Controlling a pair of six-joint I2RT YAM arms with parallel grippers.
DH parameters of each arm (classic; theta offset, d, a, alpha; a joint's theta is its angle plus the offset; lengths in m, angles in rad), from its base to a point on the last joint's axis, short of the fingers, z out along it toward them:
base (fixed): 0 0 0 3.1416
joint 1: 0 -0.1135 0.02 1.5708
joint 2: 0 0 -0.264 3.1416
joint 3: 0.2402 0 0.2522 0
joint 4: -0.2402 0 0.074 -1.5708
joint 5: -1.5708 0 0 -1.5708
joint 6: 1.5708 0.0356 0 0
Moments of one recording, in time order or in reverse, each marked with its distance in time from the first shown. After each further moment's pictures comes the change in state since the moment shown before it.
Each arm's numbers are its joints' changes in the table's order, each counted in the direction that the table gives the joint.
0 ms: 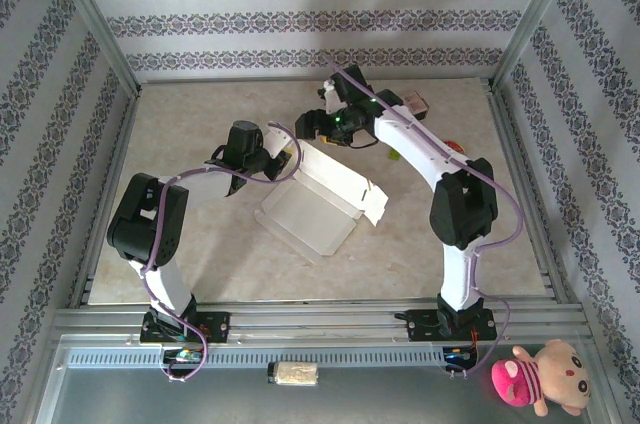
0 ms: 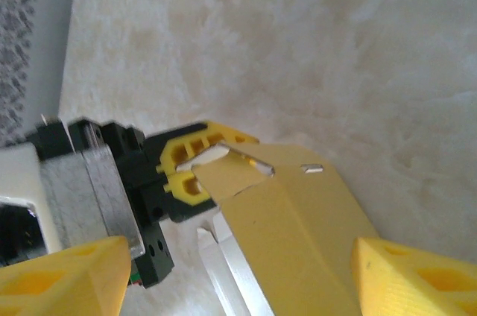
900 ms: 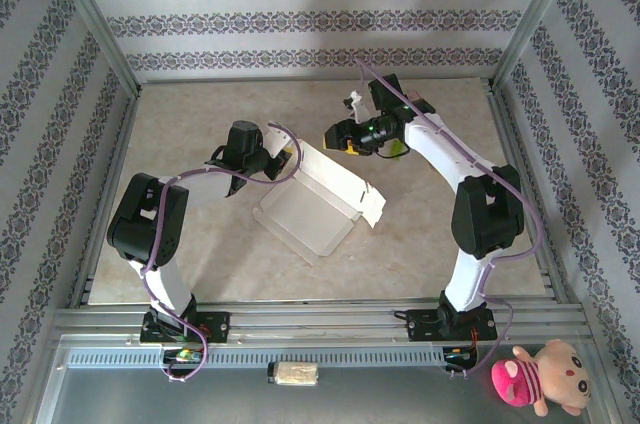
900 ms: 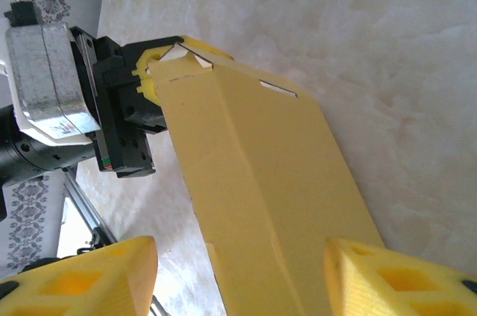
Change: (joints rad) left arm 0.000 0.000 -0.005 0.023 0.001 0.000; right arm 0.157 -0.134 -0.254 0.054 0.272 -0.153
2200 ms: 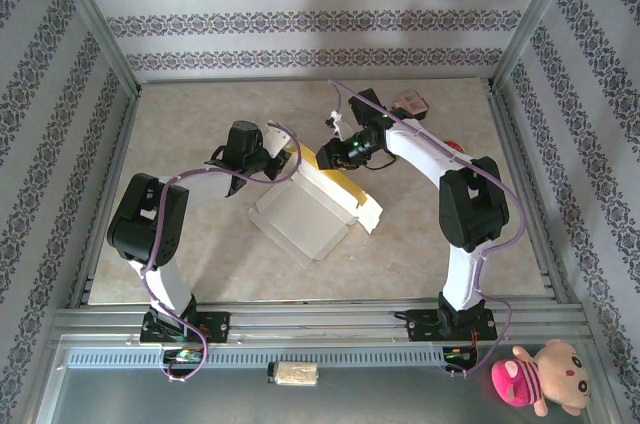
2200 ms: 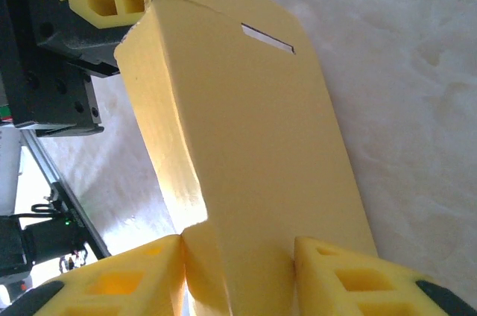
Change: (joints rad) left arm 0.000 0.000 0.000 -0.001 0.000 -0.017; right arm -0.079 0.082 -0.014 -0.036 -0.038 -0.129
